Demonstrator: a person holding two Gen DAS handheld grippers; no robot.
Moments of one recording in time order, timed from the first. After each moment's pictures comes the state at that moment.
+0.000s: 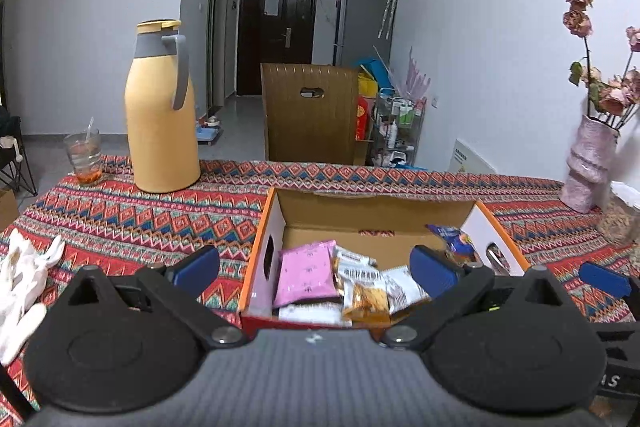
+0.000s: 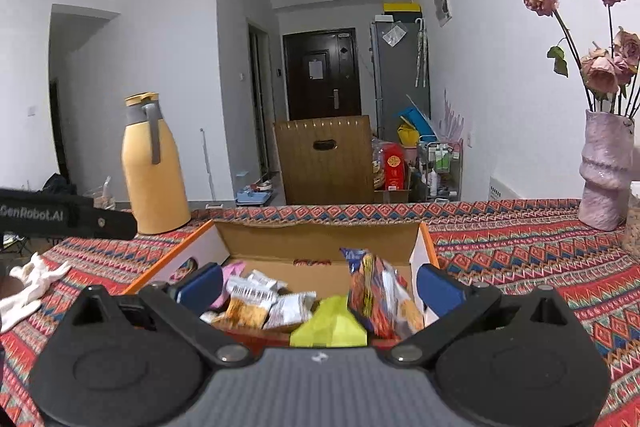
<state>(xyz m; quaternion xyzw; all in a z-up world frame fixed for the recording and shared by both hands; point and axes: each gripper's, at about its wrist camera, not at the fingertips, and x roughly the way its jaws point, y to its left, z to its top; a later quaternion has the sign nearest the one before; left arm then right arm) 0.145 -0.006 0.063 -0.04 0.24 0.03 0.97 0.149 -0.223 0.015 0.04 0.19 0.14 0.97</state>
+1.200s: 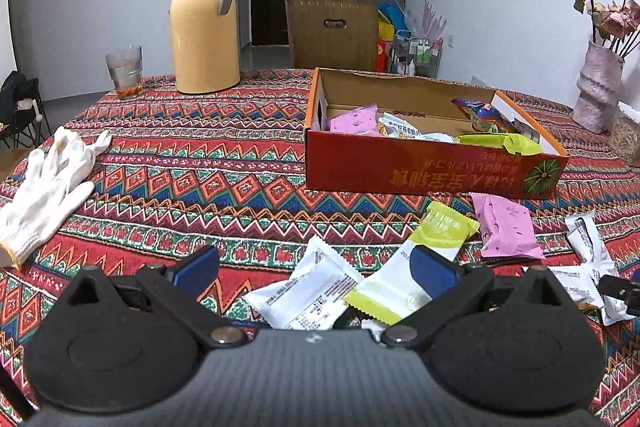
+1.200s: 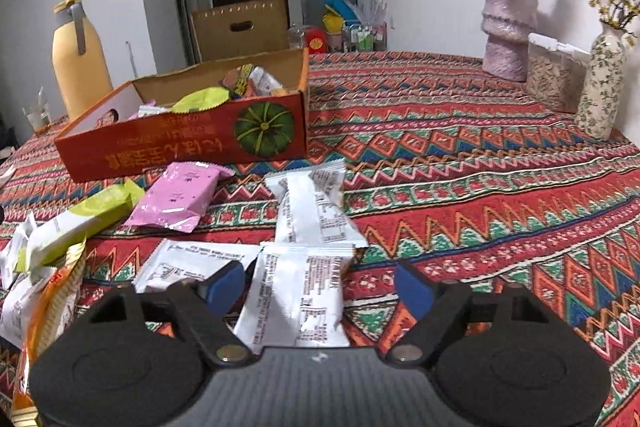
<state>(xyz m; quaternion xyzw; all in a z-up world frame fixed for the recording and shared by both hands) 0.050 0.022 -0.013 -0.03 0.32 0.05 0.95 0.067 -0.291 -0.067 0.04 0.36 0.03 0.93</state>
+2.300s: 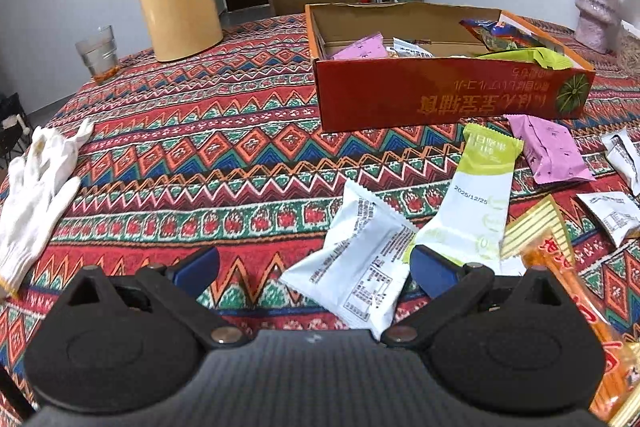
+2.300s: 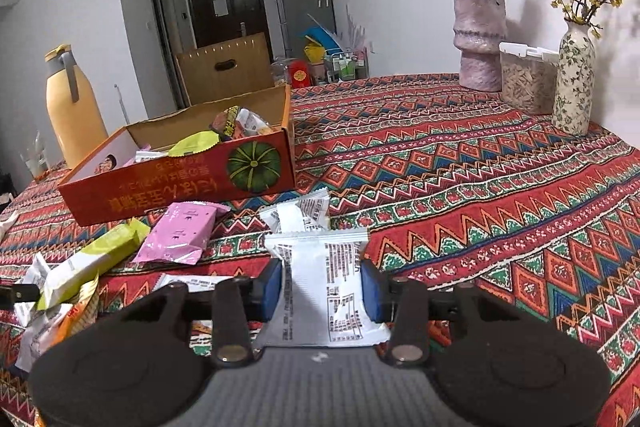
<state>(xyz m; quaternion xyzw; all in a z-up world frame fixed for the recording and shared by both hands) 0.084 0.043 -0.051 0.05 0.39 0.03 0.92 0.042 -0.302 -0.054 0.09 0.31 0.01 0.95</state>
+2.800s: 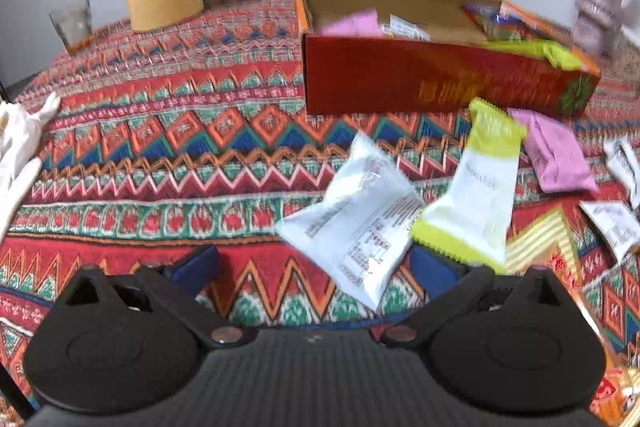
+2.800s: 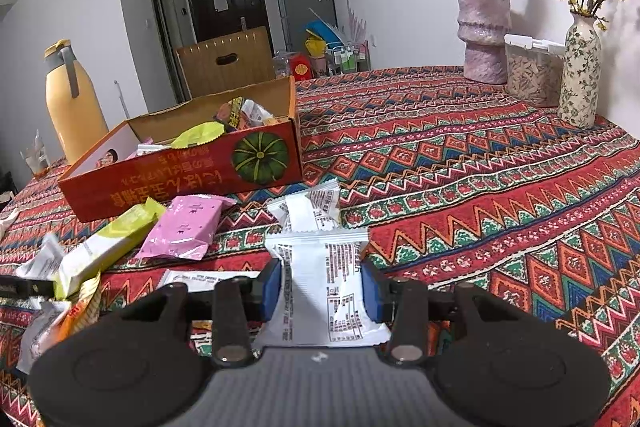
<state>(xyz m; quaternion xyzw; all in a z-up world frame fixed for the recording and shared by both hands) 0.107 0.050 -0.067 0.01 0.42 0.00 0.91 0.049 -0.294 -0.061 0.09 0.32 0.01 0.94</state>
